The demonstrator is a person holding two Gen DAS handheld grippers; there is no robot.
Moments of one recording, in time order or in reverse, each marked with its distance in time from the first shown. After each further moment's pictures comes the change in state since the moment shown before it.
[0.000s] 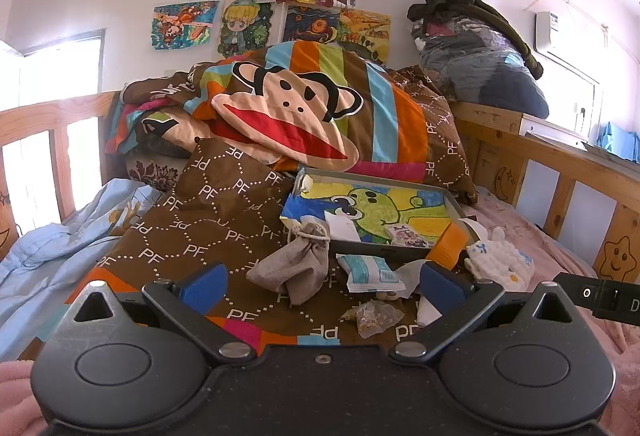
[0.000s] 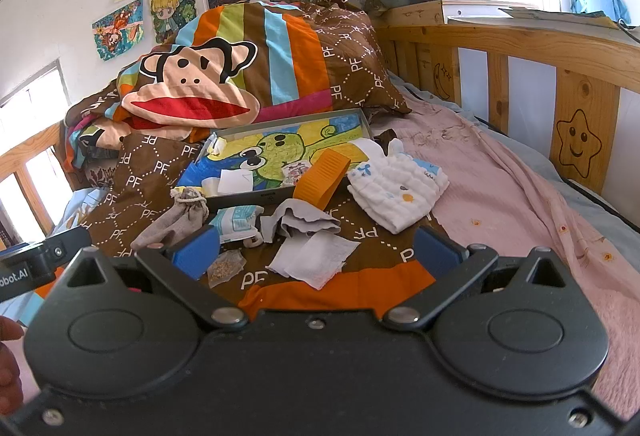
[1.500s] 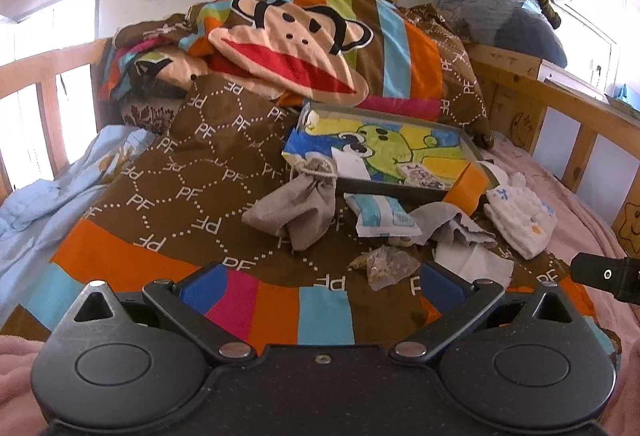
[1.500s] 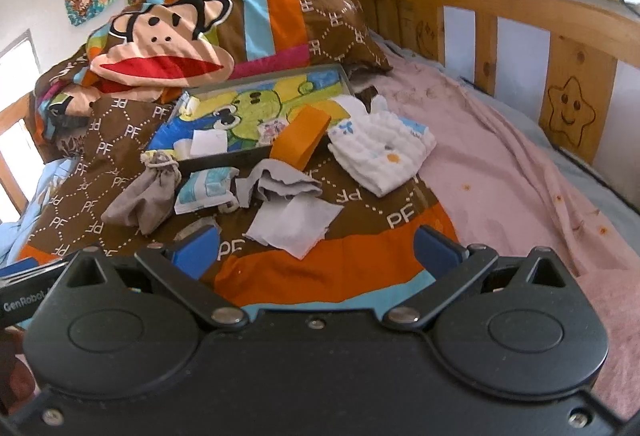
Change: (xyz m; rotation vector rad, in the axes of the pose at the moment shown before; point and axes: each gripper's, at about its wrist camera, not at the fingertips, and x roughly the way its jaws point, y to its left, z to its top) left arm 0.045 0.003 -0.016 -0.001 0.201 0.027; right arm 0.035 0.011 -0.005 0.018 0.145 -0.105
